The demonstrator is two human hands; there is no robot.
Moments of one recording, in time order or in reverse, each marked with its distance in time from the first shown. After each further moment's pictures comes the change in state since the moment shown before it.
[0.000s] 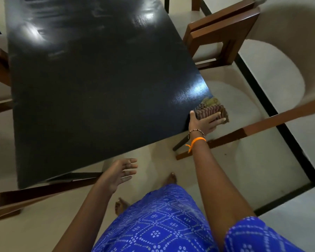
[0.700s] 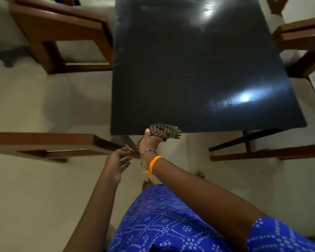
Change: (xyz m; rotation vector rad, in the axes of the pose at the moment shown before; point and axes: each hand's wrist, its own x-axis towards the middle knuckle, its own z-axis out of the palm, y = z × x) left_hand -0.051 -0.090 -0.195 -0.557 0.369 0.099; right_hand -0.381 0.007 0.138 0.097 -0.718 0.192
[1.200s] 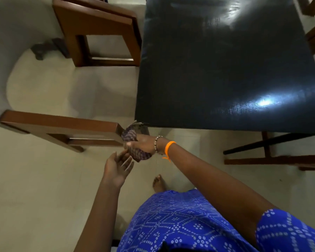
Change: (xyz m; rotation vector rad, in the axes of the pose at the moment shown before) left_hand -0.005 -0.024 -0.071 -0.435 -0.002 -0.060; right_hand -0.030 -0.008 0.022 -1.091 -0.964 -0.377
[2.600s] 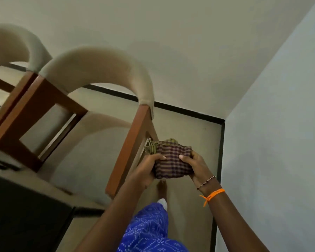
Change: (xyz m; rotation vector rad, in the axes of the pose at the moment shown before) left_hand -0.184 -0.543 0.583 1.502 -1.120 -0.328; right_hand -0.541 0.561 -0.117 1.698 1.823 -0.106
